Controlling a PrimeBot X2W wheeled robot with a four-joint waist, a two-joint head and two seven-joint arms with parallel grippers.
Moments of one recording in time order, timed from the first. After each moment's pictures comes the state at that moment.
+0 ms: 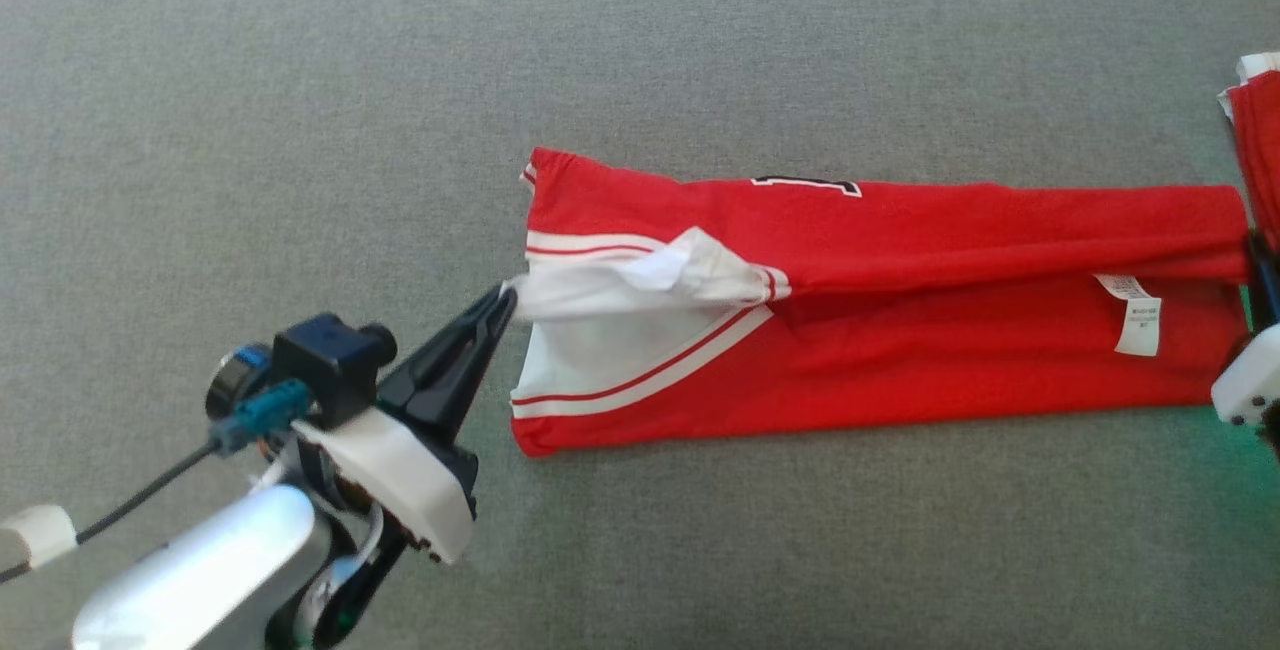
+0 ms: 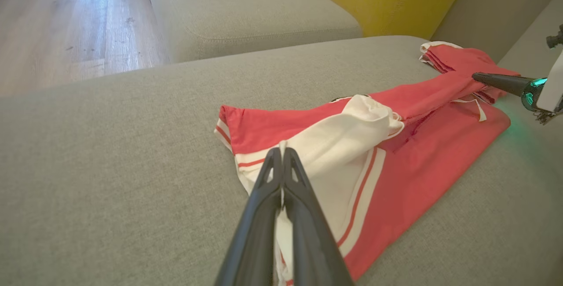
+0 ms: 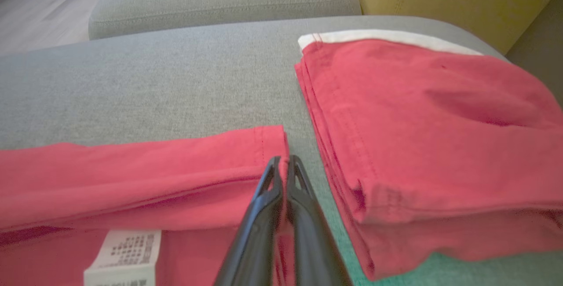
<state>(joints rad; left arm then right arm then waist) -0.52 0.68 -1.00 -0.13 -0.87 0.21 0.03 -0.33 -0.42 -0.04 0.56 0.40 0.13 0.07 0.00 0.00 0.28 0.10</state>
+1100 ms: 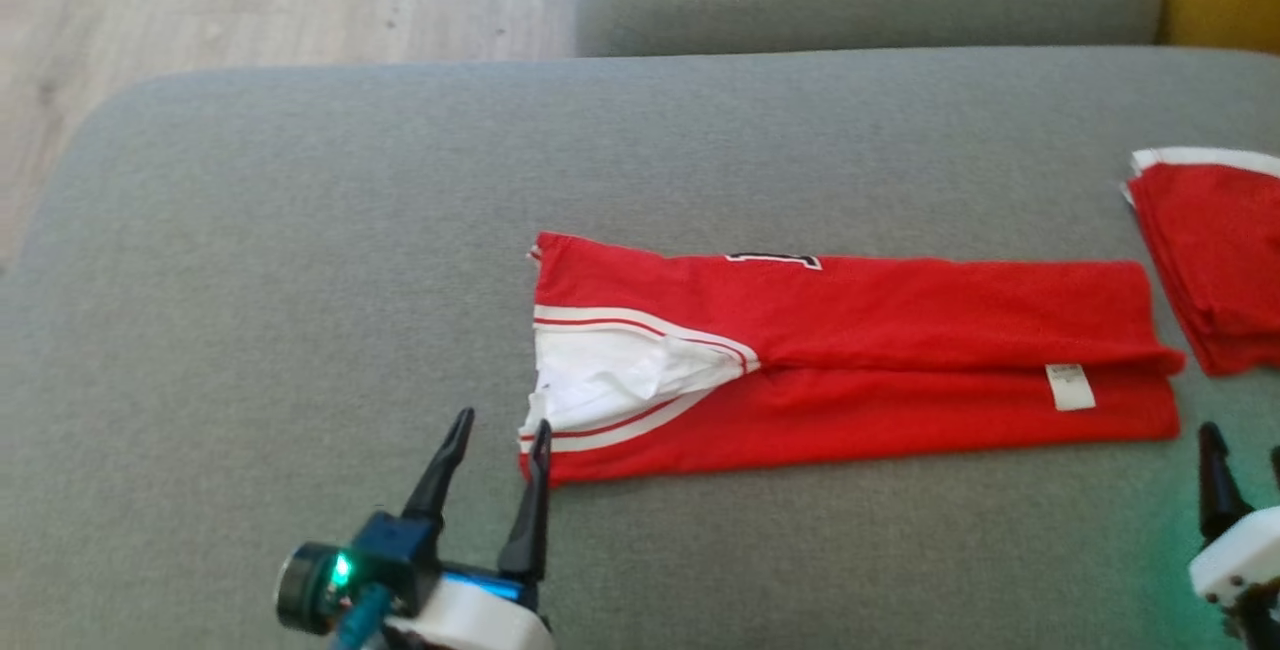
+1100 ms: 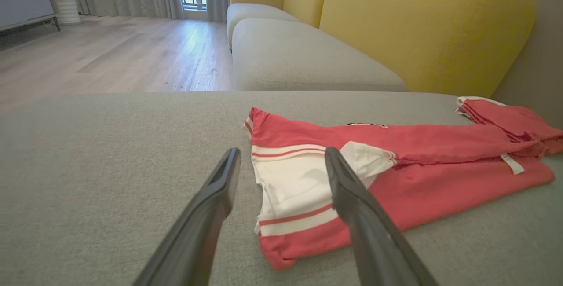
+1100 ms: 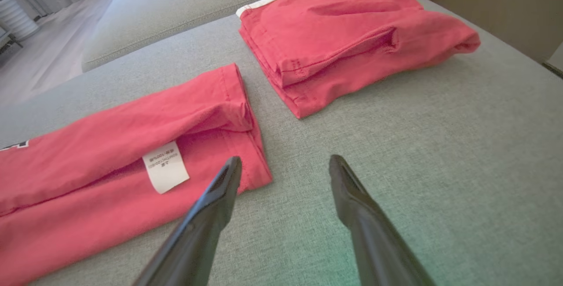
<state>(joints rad) -0.20 0.43 -0.92 0.06 -0.74 0.42 -0.25 -0.01 -0.20 -0.28 0.40 0.38 0.13 0.12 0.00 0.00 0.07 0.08</state>
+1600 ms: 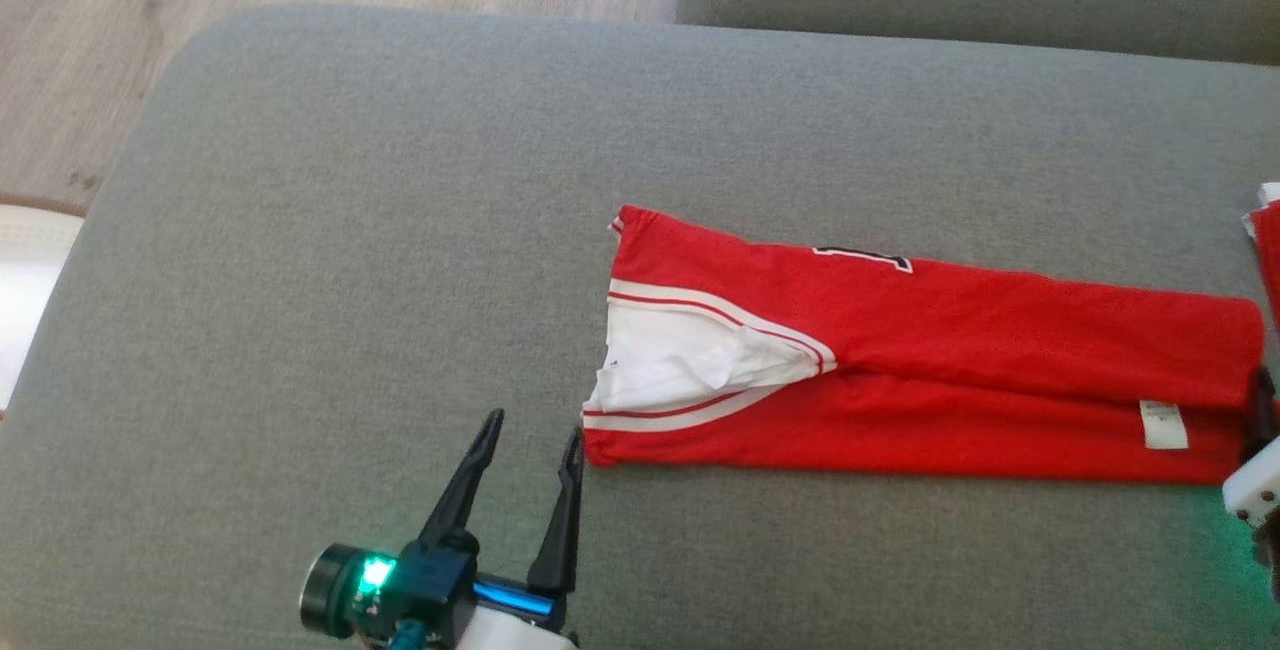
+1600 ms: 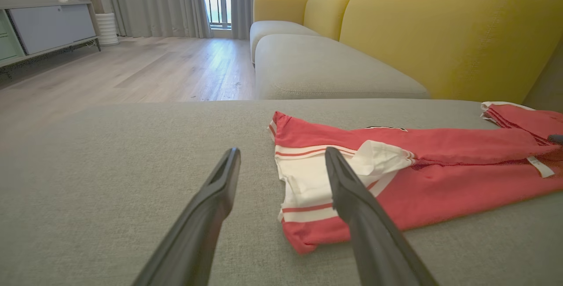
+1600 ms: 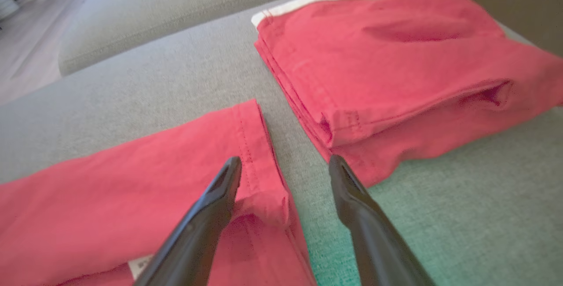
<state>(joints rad) -0.11 0.33 -0.82 0.04 -0.50 0.39 -0.25 -0.25 -0.21 -0.45 0.65 0.22 0.13 0.14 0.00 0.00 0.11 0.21</state>
